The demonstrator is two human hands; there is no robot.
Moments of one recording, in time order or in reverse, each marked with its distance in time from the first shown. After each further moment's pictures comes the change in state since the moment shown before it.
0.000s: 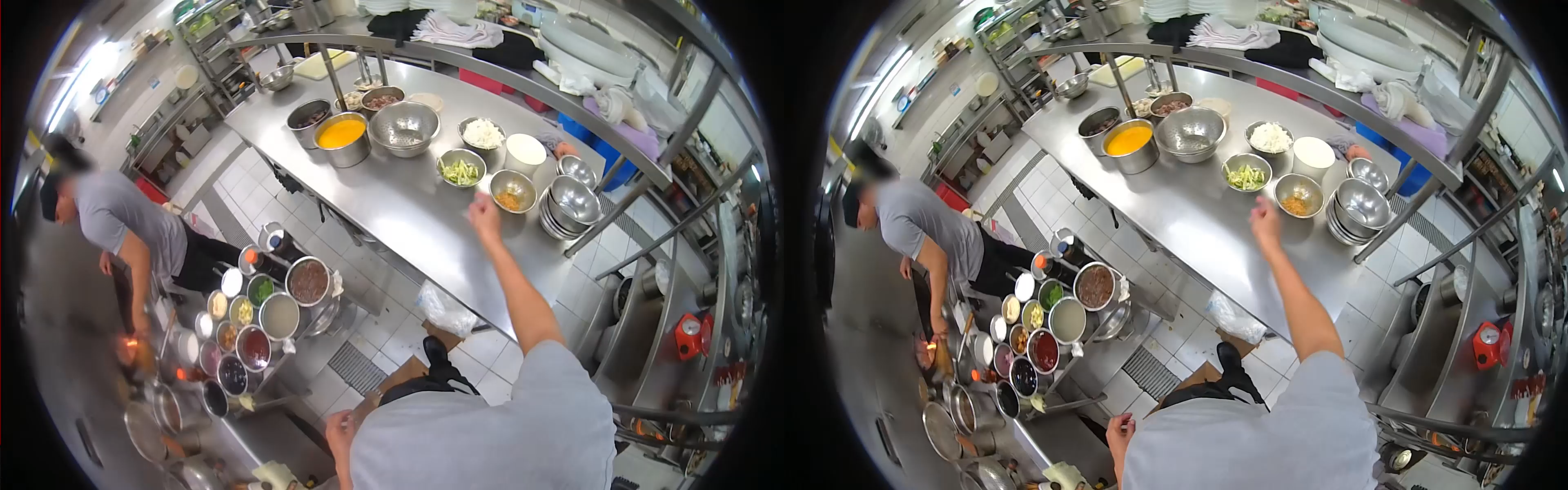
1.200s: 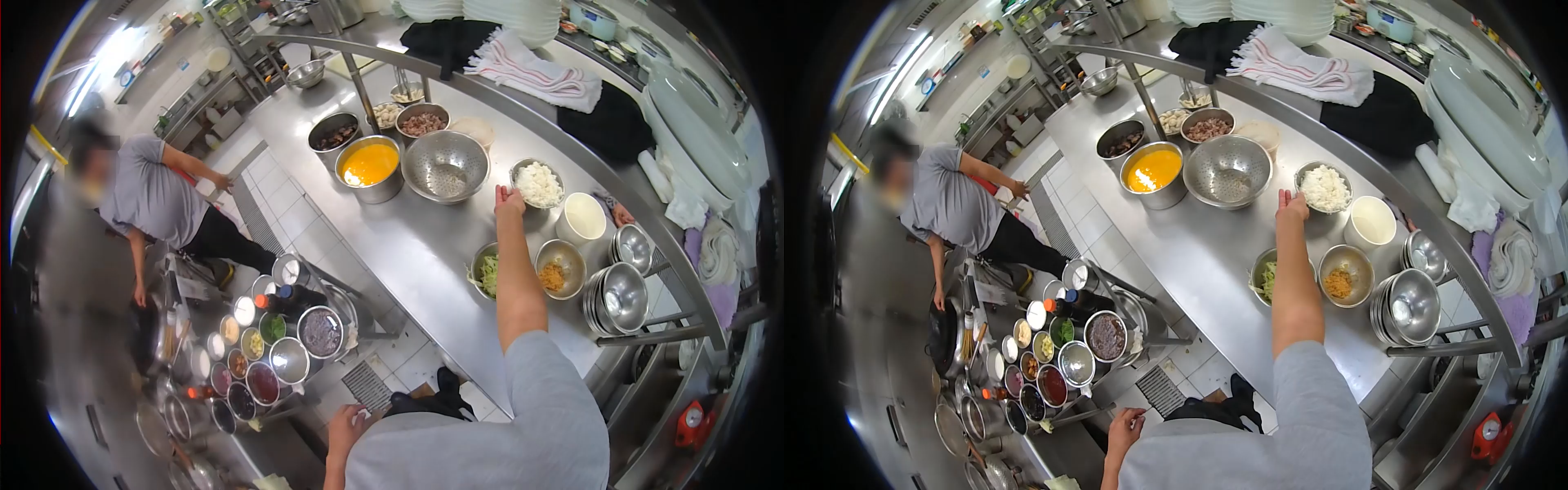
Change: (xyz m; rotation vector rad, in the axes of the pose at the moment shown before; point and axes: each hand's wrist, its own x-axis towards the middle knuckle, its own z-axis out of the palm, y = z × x) left_hand 0.186 0.123 0.044 0.230 -0.202 0.138; right_hand 0.299 0.048 0.150 1.364 0.526 0.706
